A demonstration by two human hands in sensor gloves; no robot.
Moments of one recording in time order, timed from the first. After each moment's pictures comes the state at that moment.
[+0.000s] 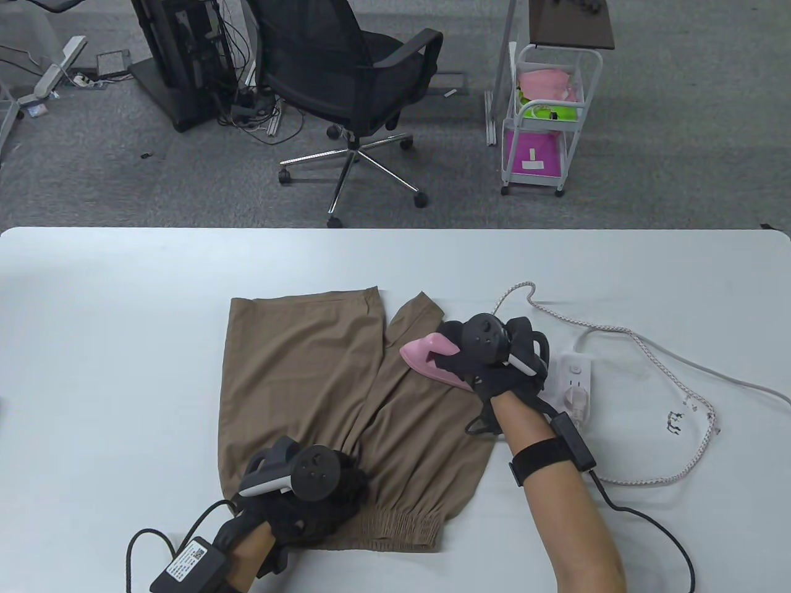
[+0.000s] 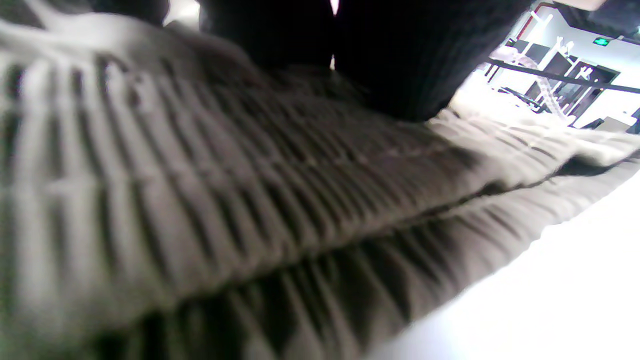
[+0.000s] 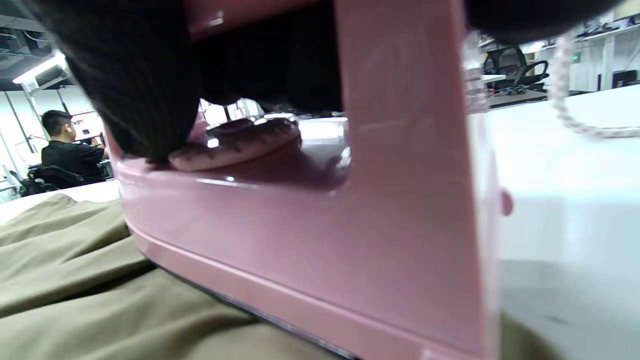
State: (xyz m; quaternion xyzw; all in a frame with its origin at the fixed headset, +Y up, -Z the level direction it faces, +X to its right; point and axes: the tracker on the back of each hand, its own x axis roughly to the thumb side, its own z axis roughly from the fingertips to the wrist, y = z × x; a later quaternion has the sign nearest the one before) left_hand -0.168 -0.772 -0.256 -0.23 -0.30 0.09 0.92; right_hand 0.114 -0.715 -0.420 0.14 0.01 0.98 0.15
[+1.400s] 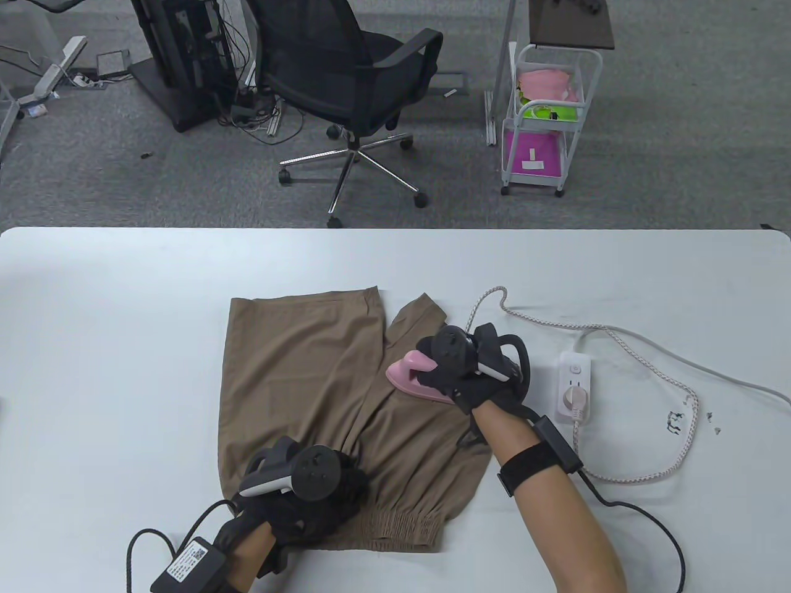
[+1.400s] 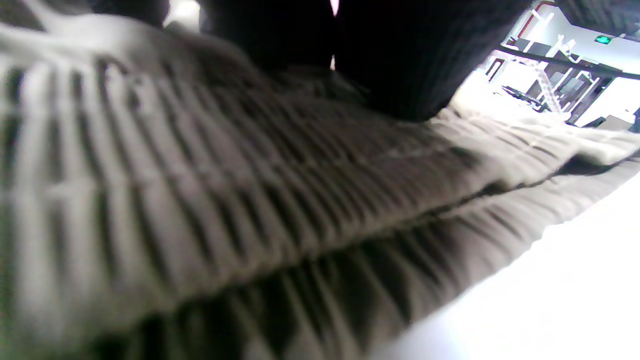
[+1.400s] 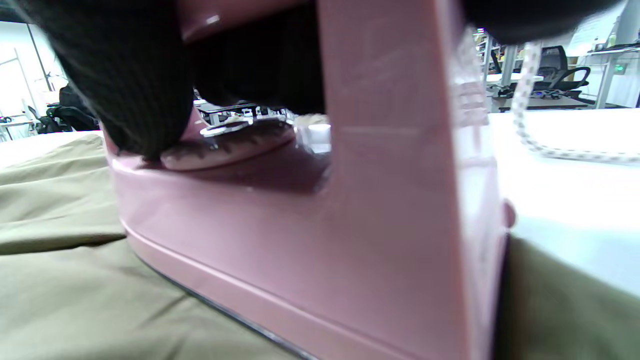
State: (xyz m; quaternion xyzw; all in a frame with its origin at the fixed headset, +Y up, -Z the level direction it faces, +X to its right) left_hand -0.167 -0.772 -0.257 -0.23 -0.30 0.09 0.92; right_hand 0.096 -0.714 -0.400 0.17 0.04 0.98 0.07
